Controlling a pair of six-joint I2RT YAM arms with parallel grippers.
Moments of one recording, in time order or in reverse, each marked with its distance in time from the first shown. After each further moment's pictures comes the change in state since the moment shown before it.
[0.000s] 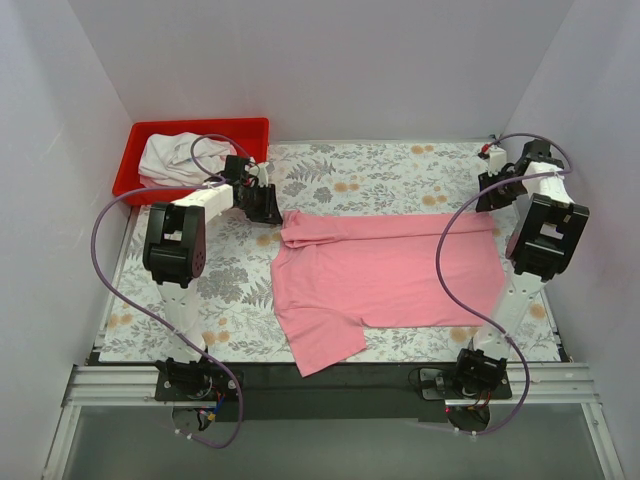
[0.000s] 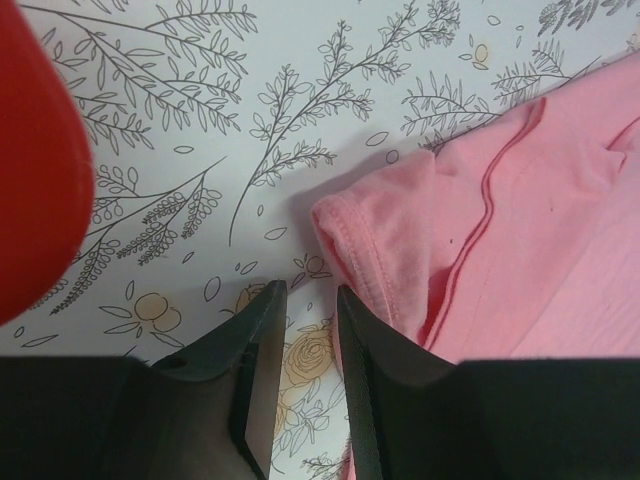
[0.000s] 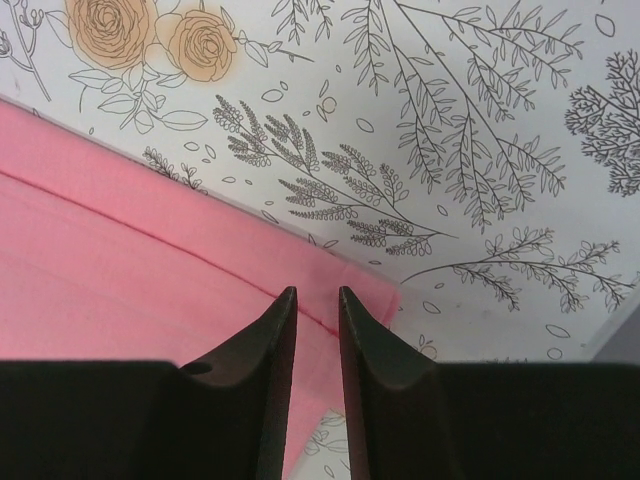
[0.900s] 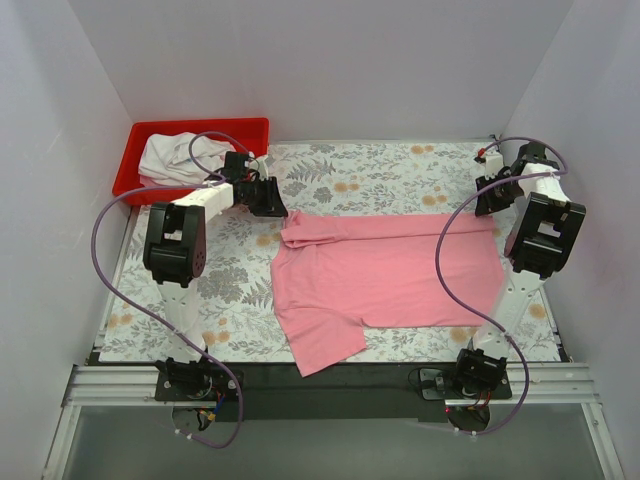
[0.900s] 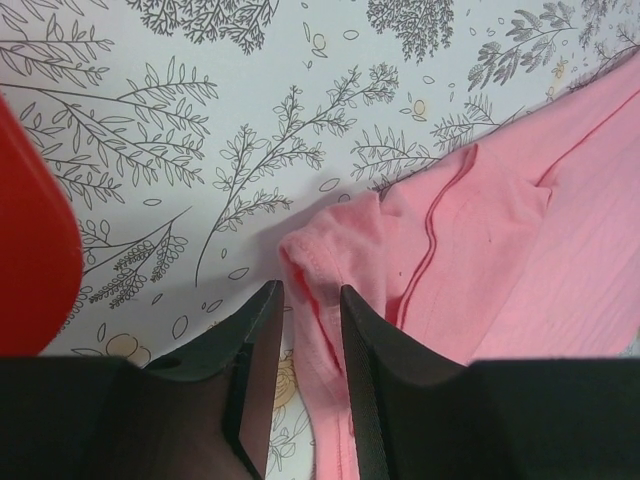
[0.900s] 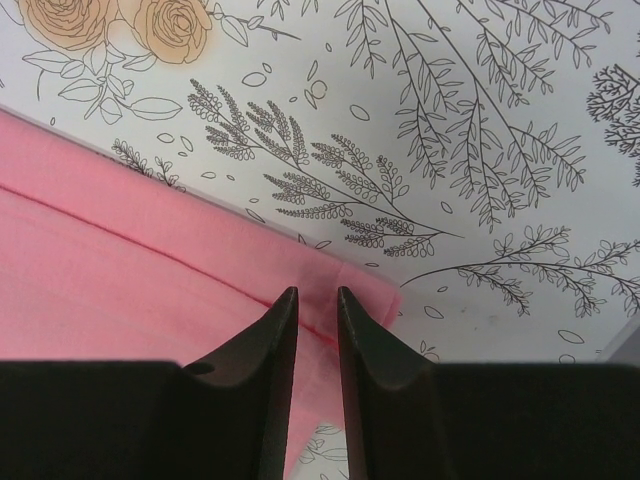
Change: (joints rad) left arm 0.000 0.004 0.019 0.071 0.066 -0.088; right arm 0.013 0.035 0.003 0.000 0.049 -0.002
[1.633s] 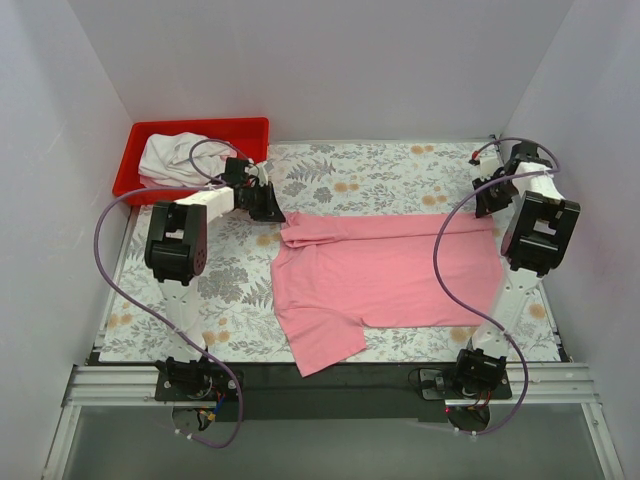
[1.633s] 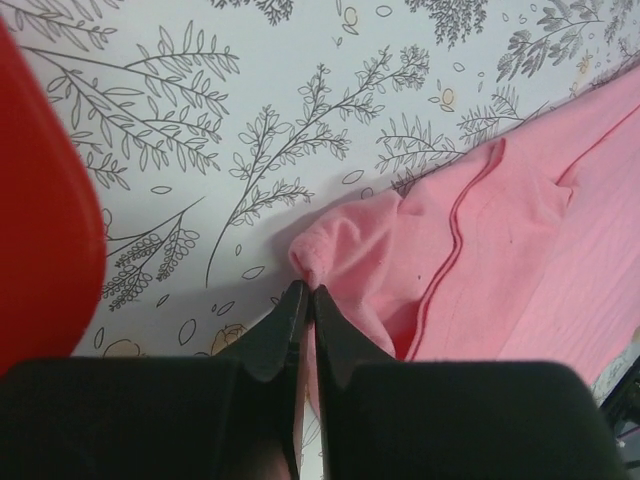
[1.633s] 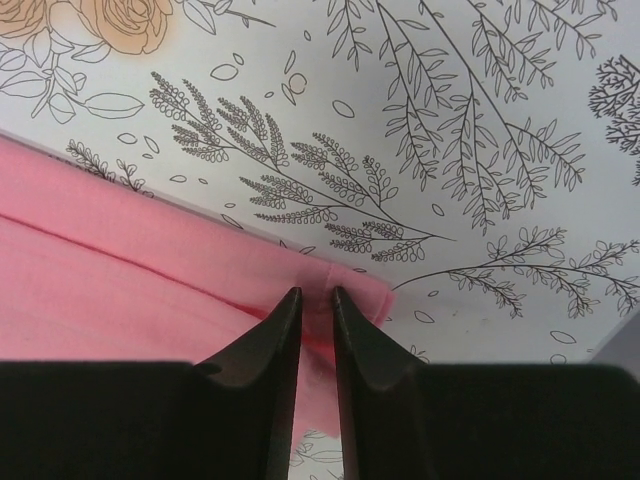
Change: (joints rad) left arm 0.008 0.027 -0.035 0.043 0.013 -0.028; right arm 0.027 0.026 0.015 0.000 0.086 -0.002
